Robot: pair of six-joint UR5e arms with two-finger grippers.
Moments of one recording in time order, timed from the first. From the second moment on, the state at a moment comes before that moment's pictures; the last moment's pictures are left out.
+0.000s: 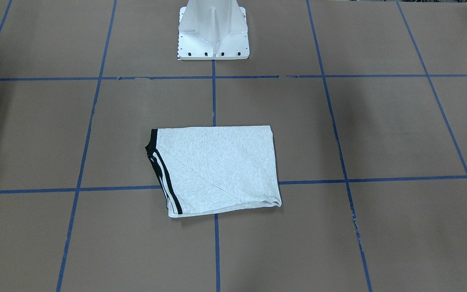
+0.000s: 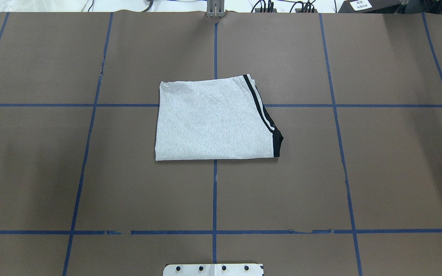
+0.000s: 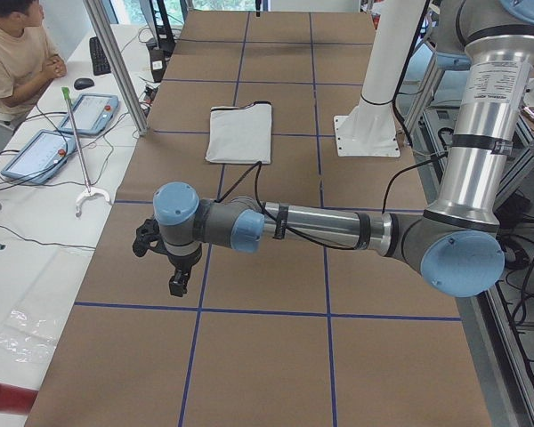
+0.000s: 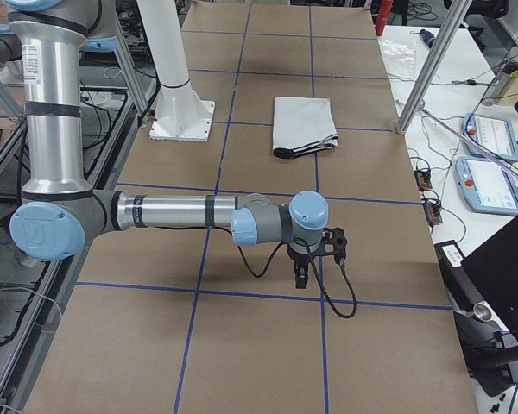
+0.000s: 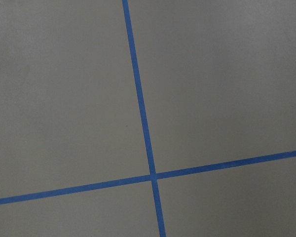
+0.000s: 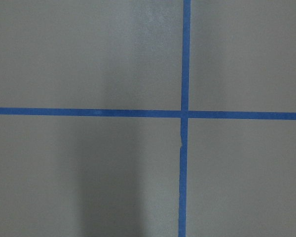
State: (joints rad) left arm -1.57 -1.69 -1.57 -1.68 -2.36 0.01; right arm 1.48 -1.59 1.61 -1.44 2.36 0.16
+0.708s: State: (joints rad) left arm -1.58 -1.61 -1.70 -1.68 -2.36 0.00; right arm 1.48 -1.59 1.59 -1.43 2.33 0.17
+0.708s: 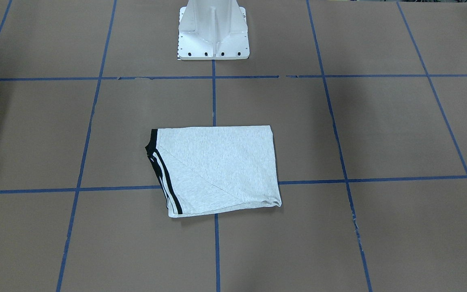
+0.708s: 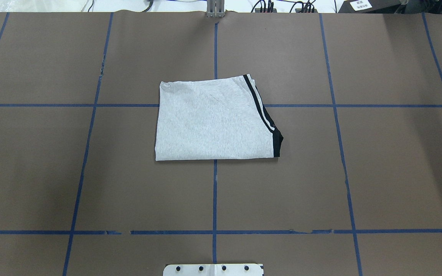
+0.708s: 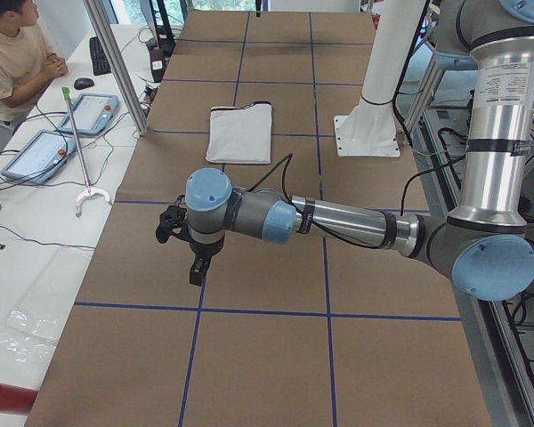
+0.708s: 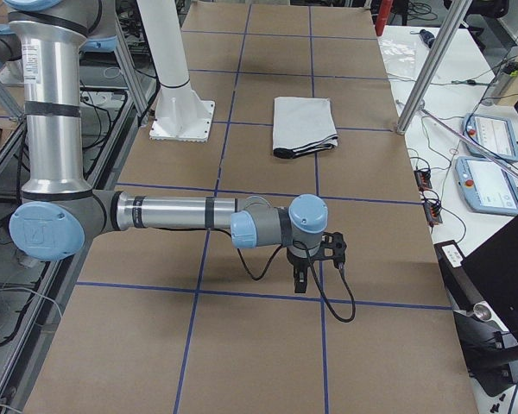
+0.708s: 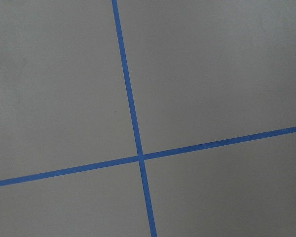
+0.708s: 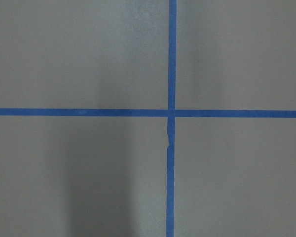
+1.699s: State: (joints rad) left arm -1.57 -1.60 -1.66 -1.68 -2.36 0.00; right arm 1.48 -1.60 1.59 -1.43 2.35 0.18
